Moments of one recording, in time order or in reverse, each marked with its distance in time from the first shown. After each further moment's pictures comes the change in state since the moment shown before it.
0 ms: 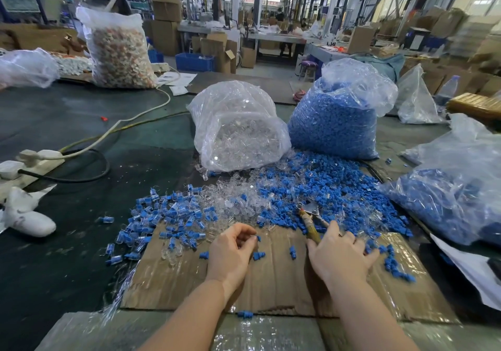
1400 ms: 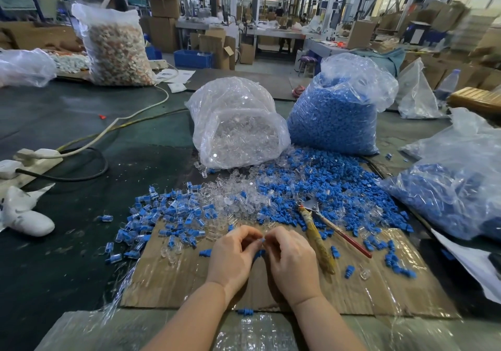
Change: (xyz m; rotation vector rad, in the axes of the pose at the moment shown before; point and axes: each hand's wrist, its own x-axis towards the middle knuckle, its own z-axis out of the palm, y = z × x) left_hand -0.001 -0.013 0.003 0.087 -0.068 0.100; right_hand -0.040 -0.037 0.029 0.600 0.491 -0.764
